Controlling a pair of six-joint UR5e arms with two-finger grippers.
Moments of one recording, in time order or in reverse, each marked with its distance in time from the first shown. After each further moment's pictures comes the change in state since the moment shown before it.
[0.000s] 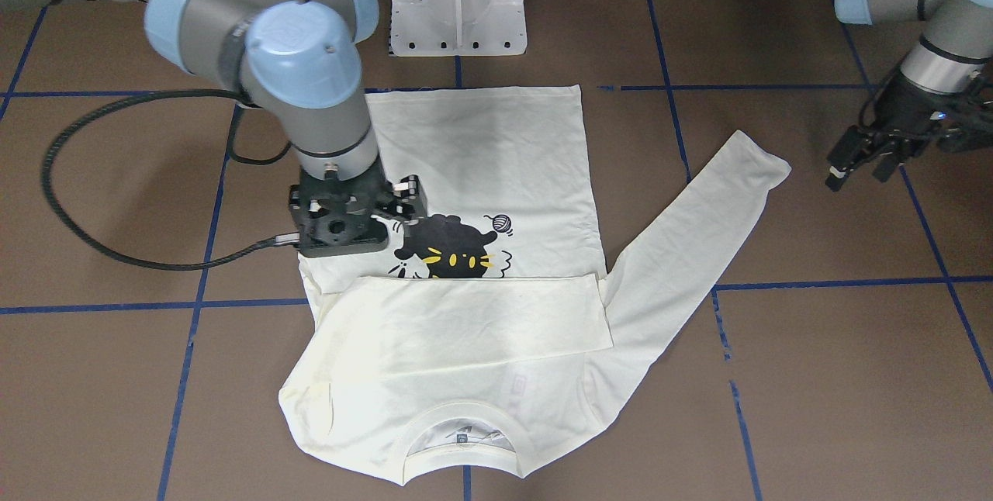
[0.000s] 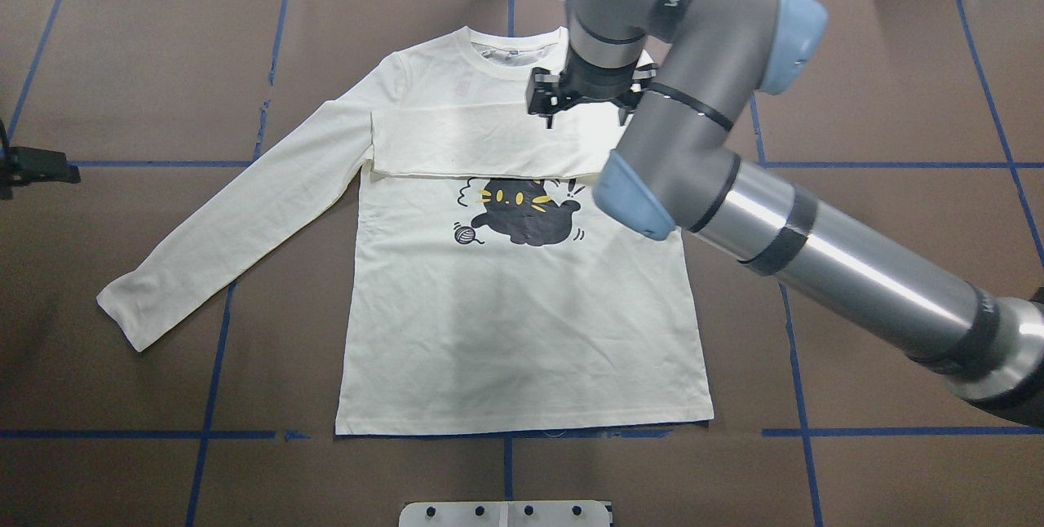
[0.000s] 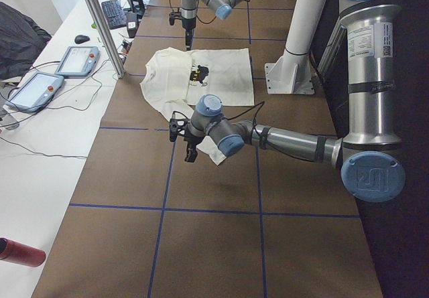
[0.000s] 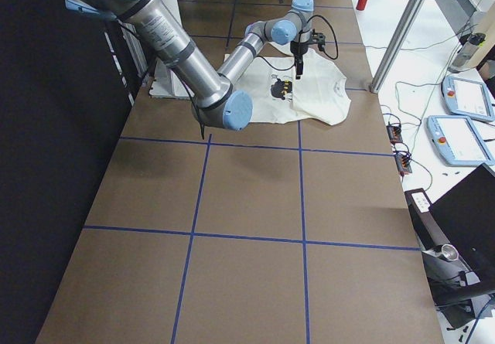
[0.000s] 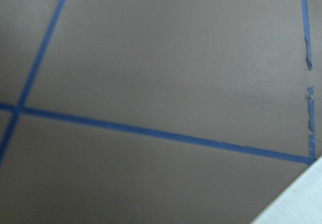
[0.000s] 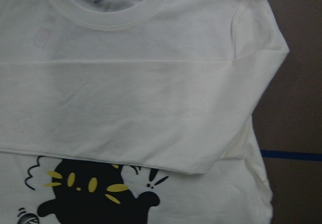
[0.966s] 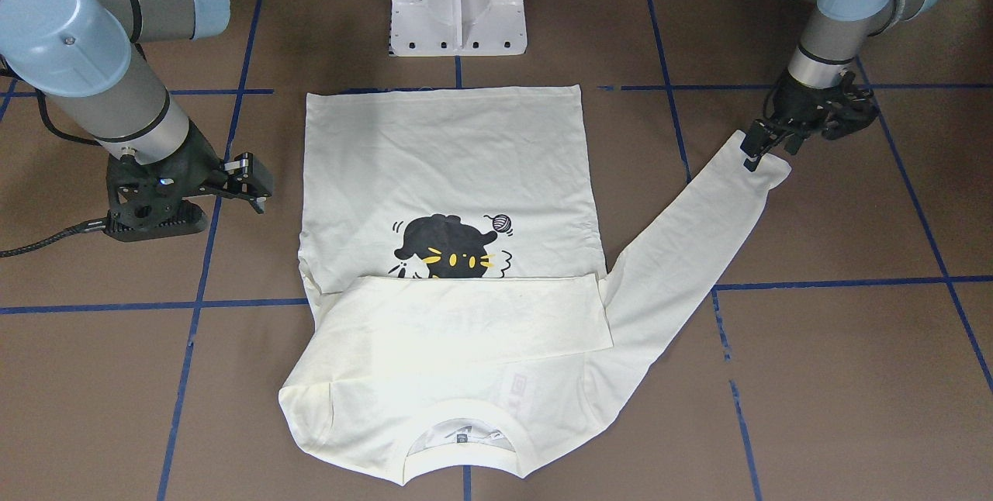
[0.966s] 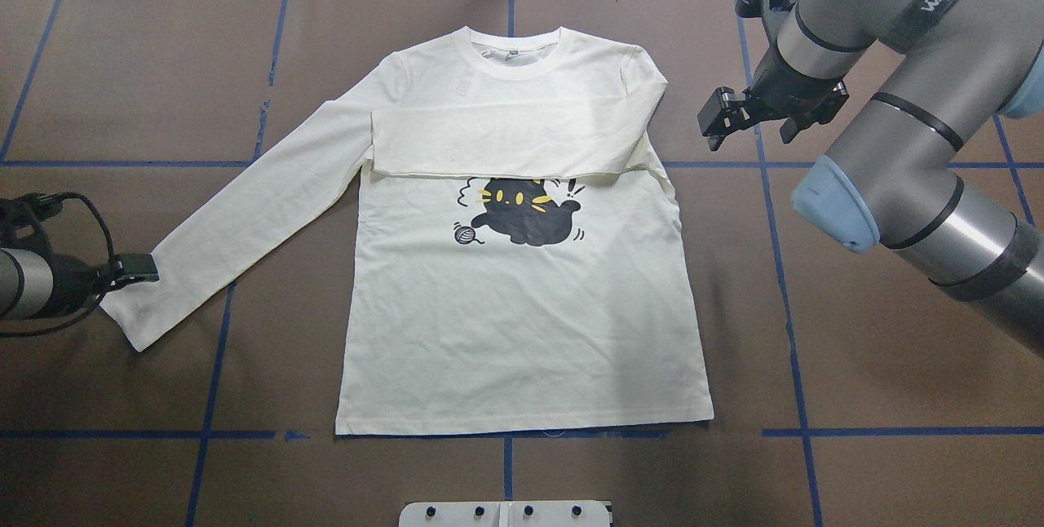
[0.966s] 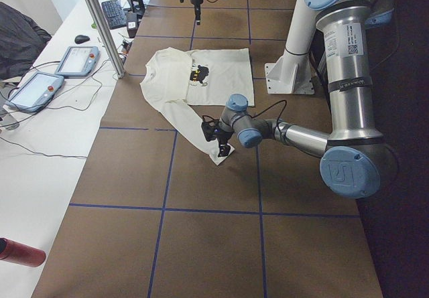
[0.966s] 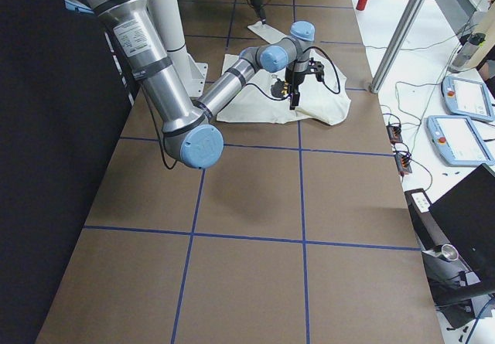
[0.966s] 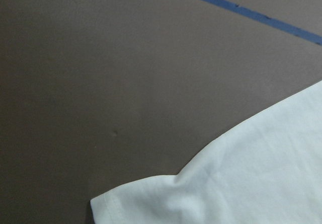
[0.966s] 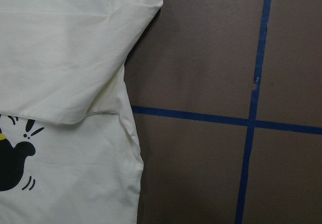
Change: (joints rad) left arm 0.311 0.063 -0.012 0.010 0.197 -0.290; right arm 0.109 -0.266 0.193 -0.028 0.106 -0.160
